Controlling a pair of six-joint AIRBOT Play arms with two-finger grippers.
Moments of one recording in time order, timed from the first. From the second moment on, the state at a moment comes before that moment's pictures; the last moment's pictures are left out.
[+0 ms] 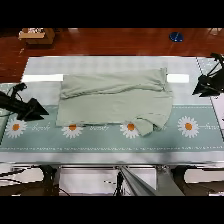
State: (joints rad) left arm 0.51 -1.44 0.98 1.03 -1.52 -1.23; right arm -0.38 -1.56 1.54 -1.33 1.66 1.40
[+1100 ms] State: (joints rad) left arm 0.45 -1.43 0.78 0.89 -1.29 -1.19; right arm -0.45 -1.43 1.29 -1.21 1.51 1.34
